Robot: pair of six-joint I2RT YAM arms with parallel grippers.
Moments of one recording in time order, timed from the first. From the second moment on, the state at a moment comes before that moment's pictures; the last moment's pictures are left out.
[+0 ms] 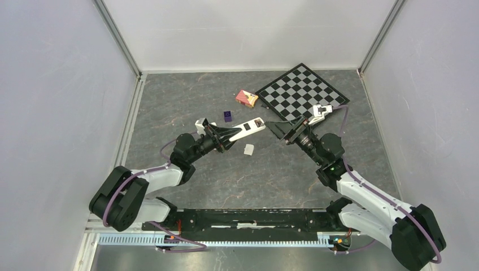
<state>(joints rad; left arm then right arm) -0.52 1.32 0.35 1.02 0.43 -1.95 0.56 0.94 0.44 0.65 -0.16 0.98</state>
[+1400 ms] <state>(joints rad) -0.52 1.29 0.37 0.95 0.42 -1.90 0.56 1.17 0.43 0.80 -0.18 1.19</state>
